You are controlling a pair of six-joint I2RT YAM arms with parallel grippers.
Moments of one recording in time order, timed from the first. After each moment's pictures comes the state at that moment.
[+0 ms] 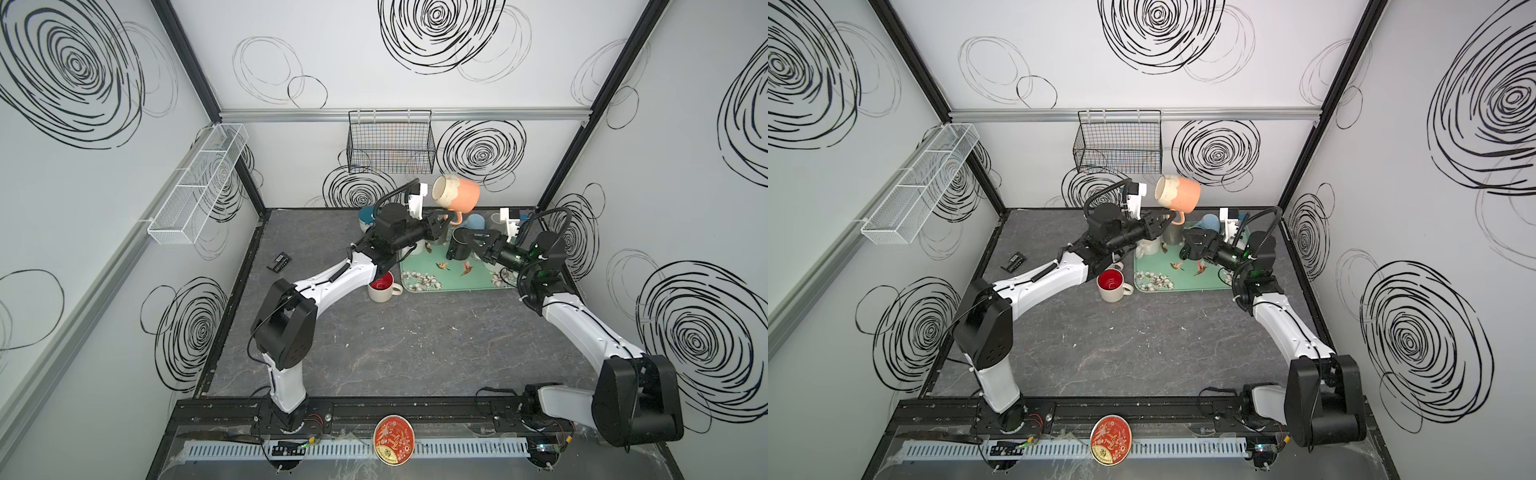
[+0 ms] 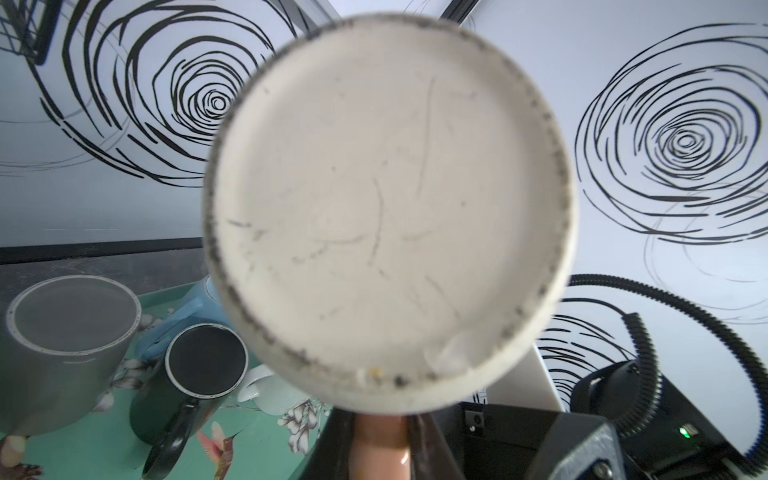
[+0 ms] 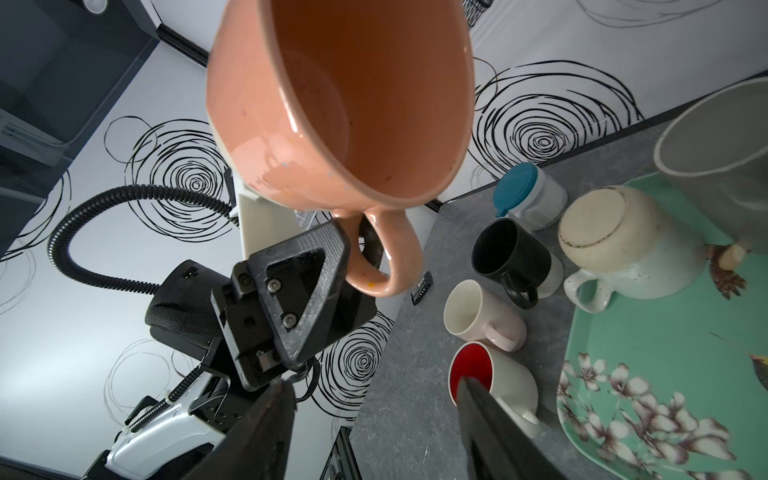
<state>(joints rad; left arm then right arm) -0.63 1.82 1.44 0.42 0.39 -0.73 0.13 1.27 0.79 0.54 -0.89 1.06</state>
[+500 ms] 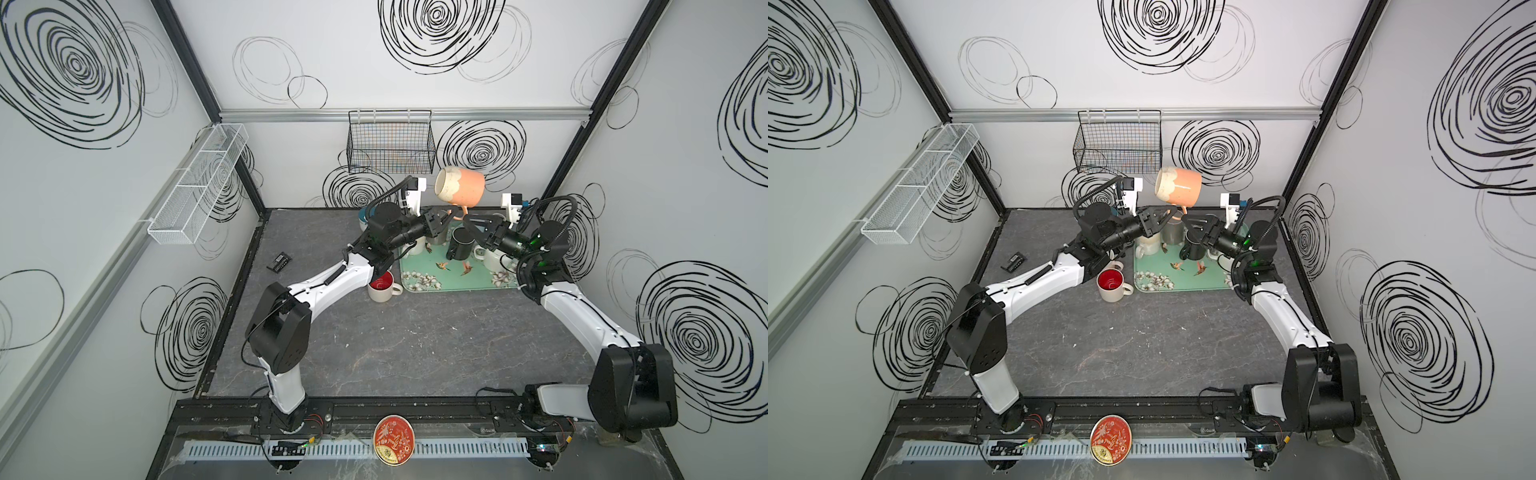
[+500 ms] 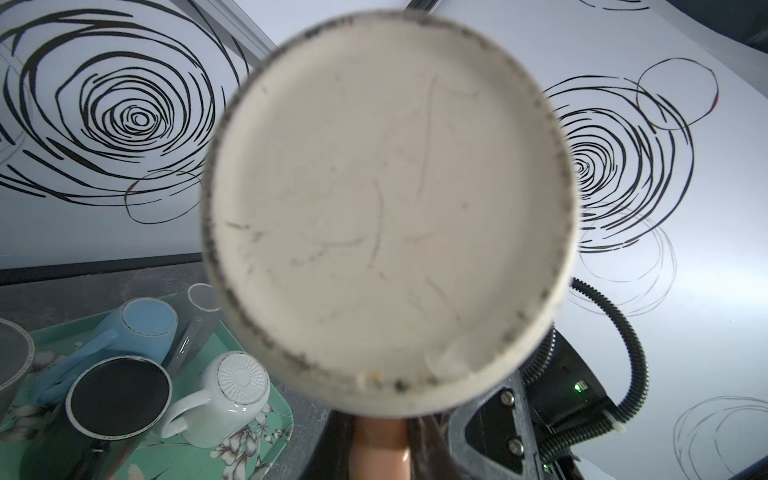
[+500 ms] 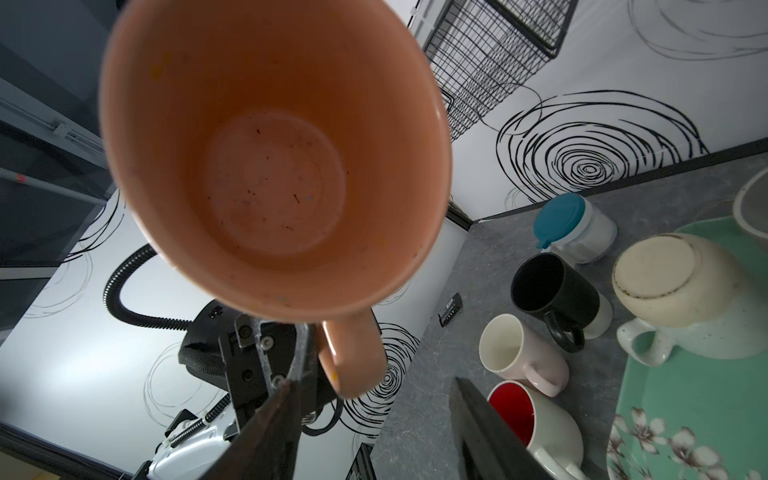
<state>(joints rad) -0.64 1.79 1.43 0.52 0.47 -0.82 0.13 1.33 0.91 0.62 -0.89 1.16</state>
